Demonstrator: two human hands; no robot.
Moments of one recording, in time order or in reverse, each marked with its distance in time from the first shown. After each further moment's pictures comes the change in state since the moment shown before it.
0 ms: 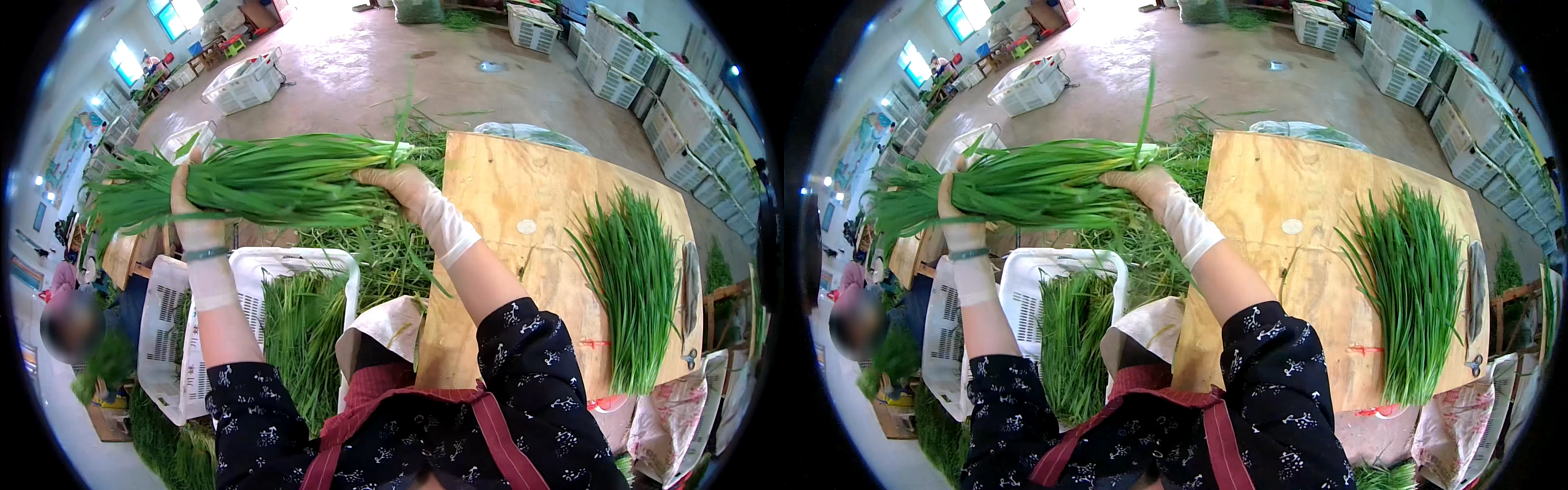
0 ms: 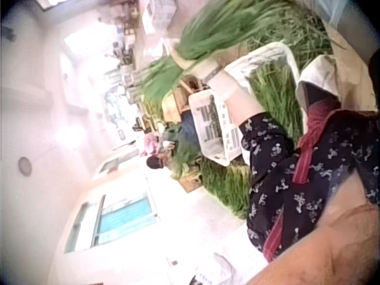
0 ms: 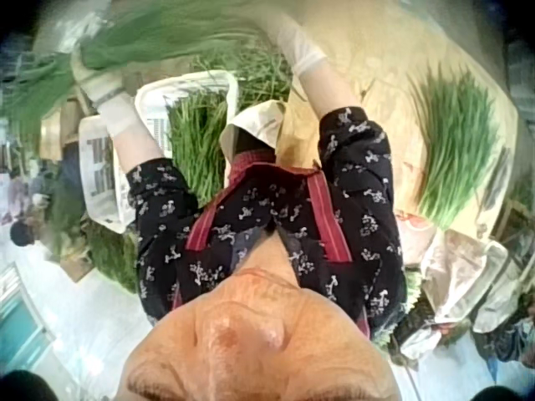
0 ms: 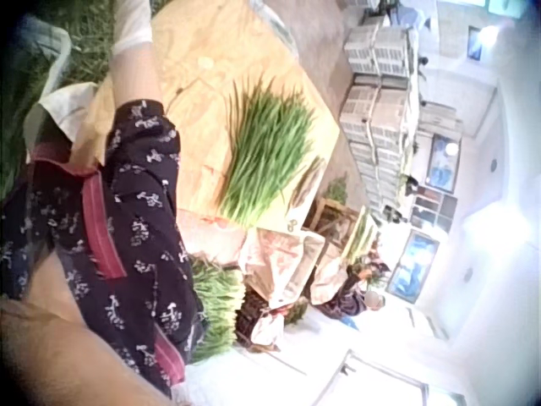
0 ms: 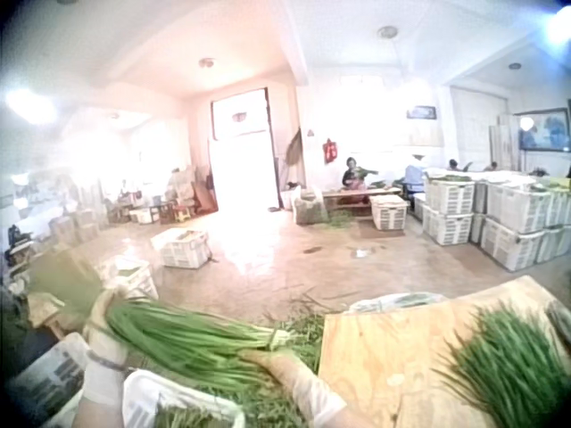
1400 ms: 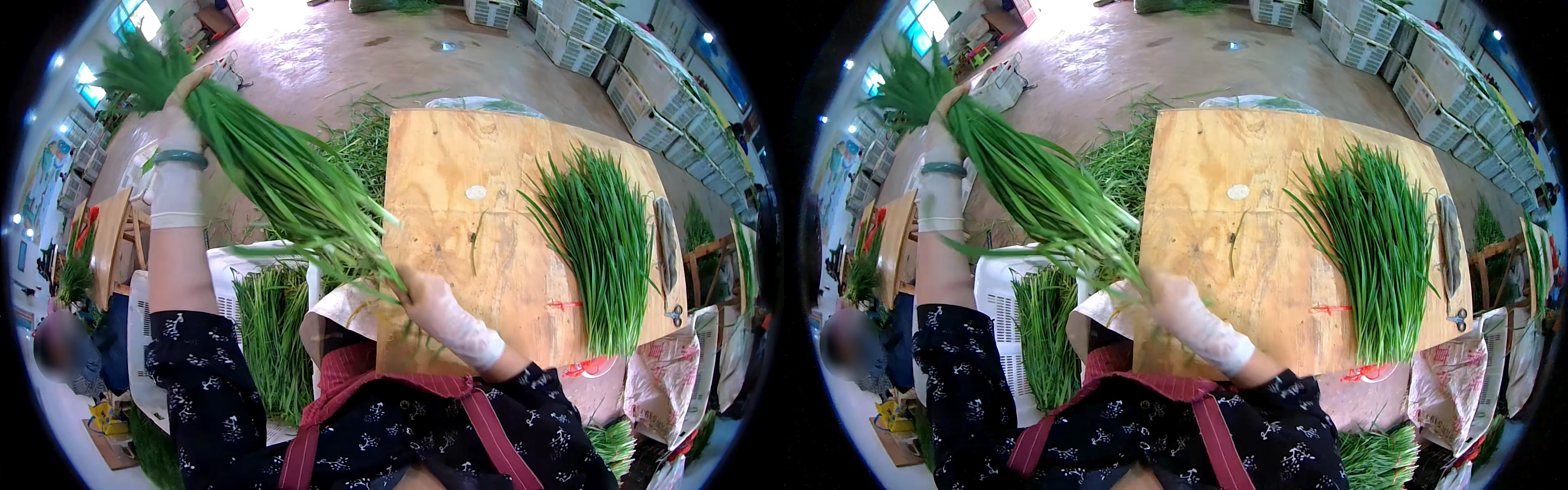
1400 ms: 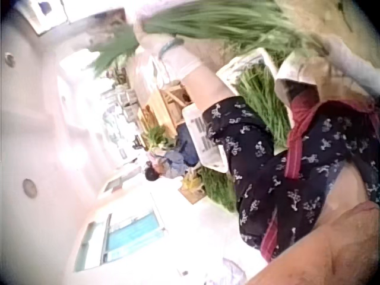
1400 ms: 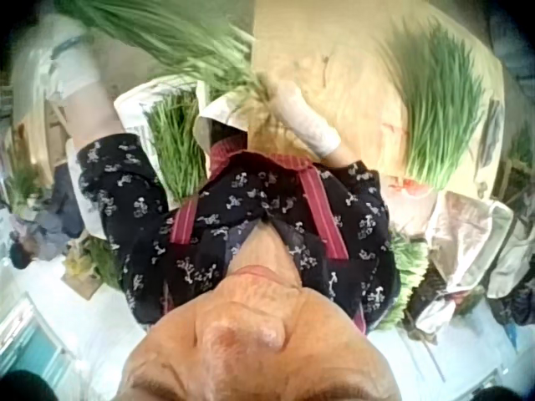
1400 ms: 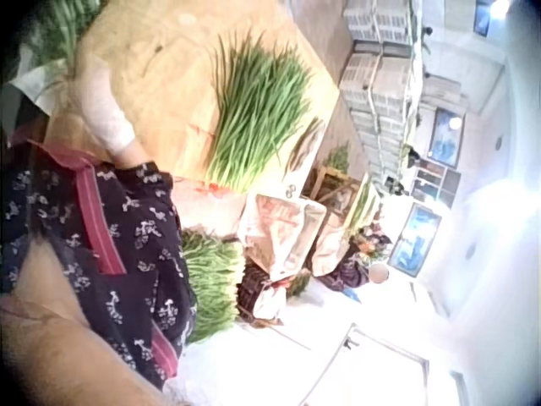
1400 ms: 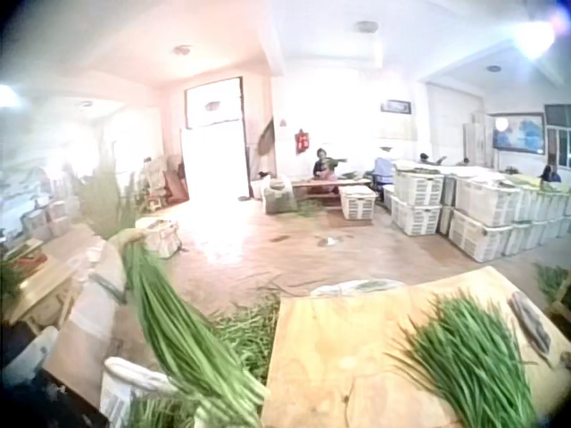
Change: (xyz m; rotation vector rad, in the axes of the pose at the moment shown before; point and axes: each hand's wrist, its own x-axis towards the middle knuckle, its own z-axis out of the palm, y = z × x) left_hand 0.058 -0.031 0.104 0.315 -0.377 -0.010; right_hand -0.215 0.074 -0.012 -1.066 0.258 -0.190
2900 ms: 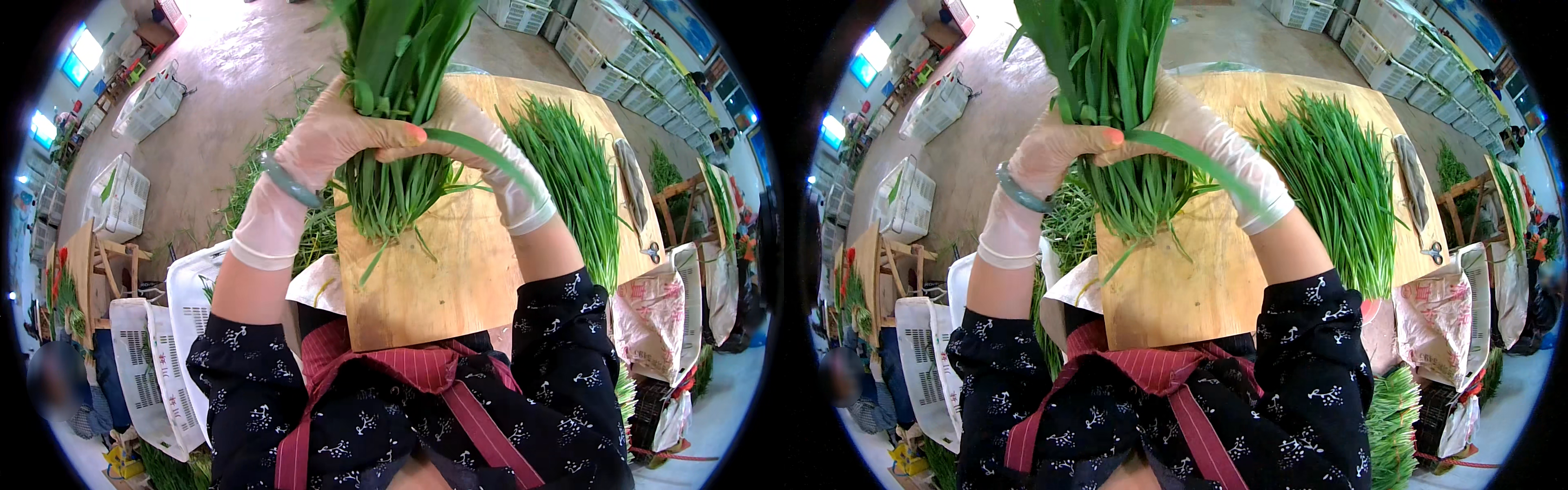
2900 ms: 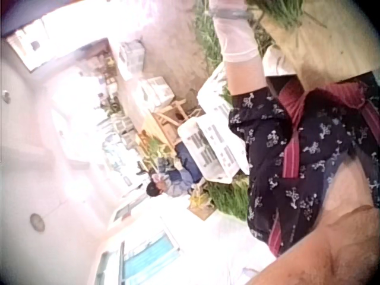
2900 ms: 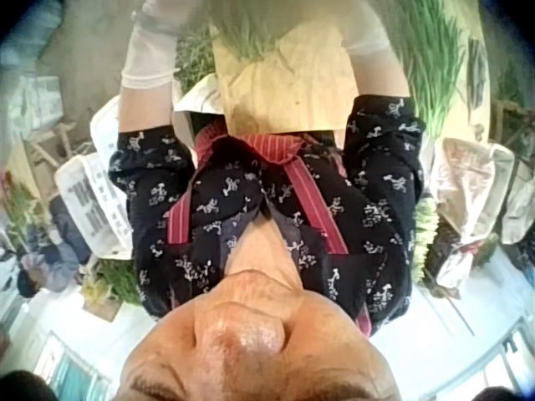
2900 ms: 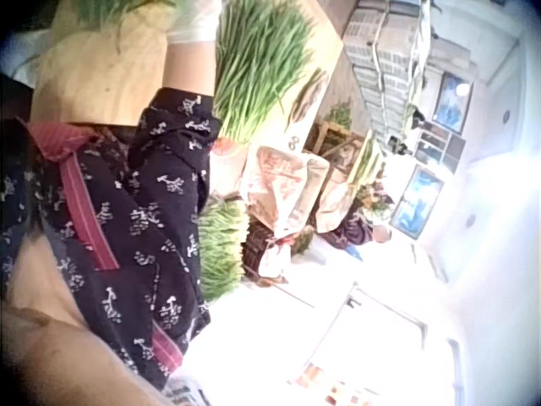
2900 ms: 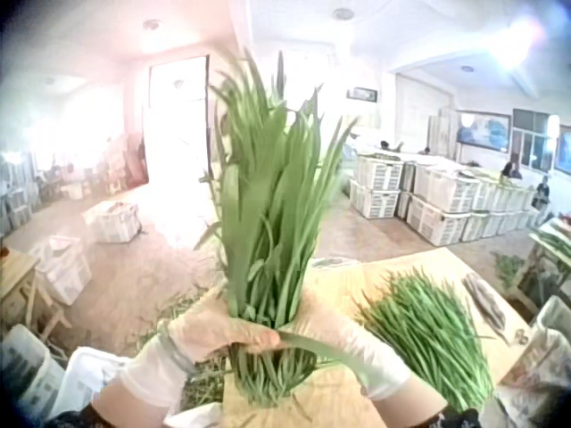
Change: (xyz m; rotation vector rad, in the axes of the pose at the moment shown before) left_hand -0.151 -0.034 0.220 -0.139 -0.791 -0.330; right_hand 0.064 -0.015 -0.161 0.456 0.162 -0.342
